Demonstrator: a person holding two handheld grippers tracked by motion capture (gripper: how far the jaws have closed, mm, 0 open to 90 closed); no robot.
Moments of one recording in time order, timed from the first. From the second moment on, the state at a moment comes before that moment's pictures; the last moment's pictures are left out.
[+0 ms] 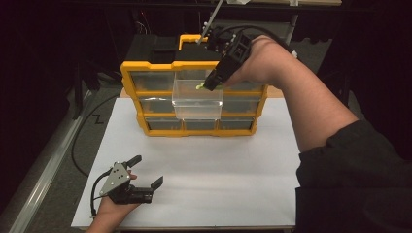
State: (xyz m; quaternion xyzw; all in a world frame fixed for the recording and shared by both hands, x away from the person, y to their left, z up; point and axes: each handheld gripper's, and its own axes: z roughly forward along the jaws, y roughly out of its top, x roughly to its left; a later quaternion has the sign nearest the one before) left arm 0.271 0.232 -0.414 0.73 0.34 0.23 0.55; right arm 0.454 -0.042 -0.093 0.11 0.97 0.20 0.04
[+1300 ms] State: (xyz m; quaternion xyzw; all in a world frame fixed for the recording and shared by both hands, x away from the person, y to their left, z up) left arm 0.273 0.234 -0.415 0.73 0.35 0.23 0.54; right arm 0.422 -0.114 -0.107 0.16 0.96 0.20 0.06
